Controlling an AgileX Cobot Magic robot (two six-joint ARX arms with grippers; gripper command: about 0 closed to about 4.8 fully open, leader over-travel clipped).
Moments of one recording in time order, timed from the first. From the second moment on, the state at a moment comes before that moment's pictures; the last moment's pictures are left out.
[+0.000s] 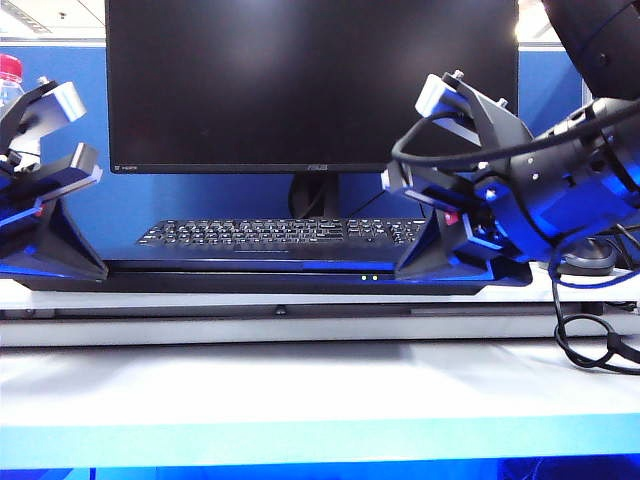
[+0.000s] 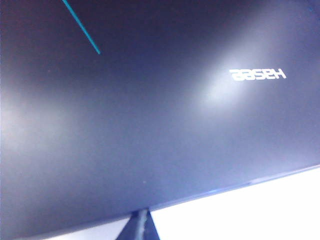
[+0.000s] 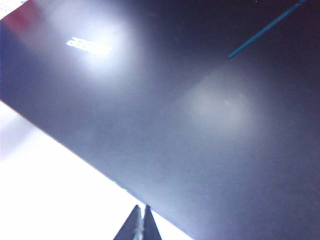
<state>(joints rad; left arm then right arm) -0.41 1.10 0.28 0.37 0.08 -0.20 0.71 1.33 0.33 0.61 0.04 0.28</state>
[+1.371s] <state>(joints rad) -0.40 1.11 0.36 0.41 0.10 -0.20 0.66 1.33 0.39 0.68 0.04 0.26</state>
